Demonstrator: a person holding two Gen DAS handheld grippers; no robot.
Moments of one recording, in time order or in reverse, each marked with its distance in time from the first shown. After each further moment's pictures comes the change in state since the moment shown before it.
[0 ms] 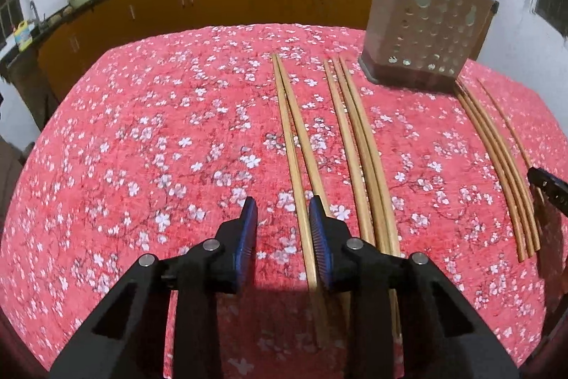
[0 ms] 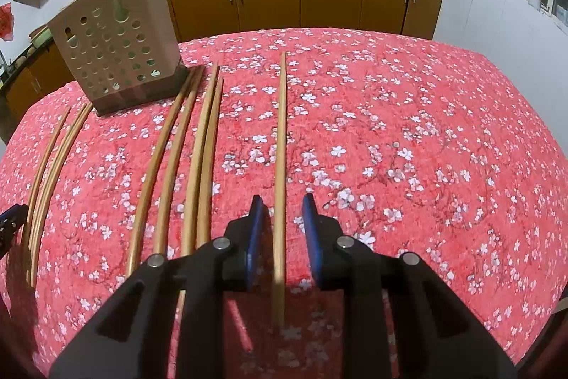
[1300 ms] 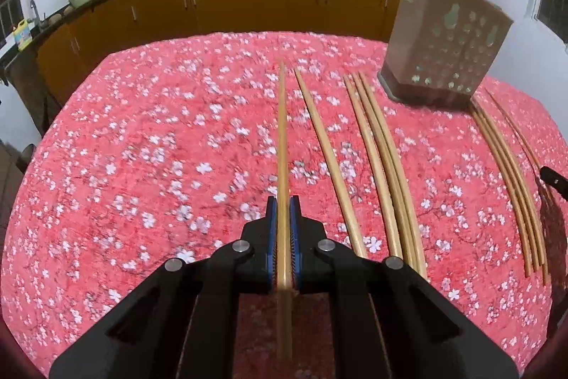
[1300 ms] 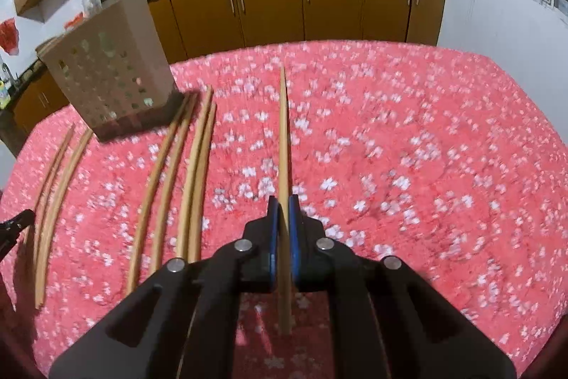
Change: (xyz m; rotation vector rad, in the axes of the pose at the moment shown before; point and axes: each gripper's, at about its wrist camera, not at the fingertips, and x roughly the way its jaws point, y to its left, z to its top) left arm 0.004 0.021 0.021 -0.019 -0.024 -0.006; right arm 0.002 -0.015 0.015 0.030 -0.056 0.054
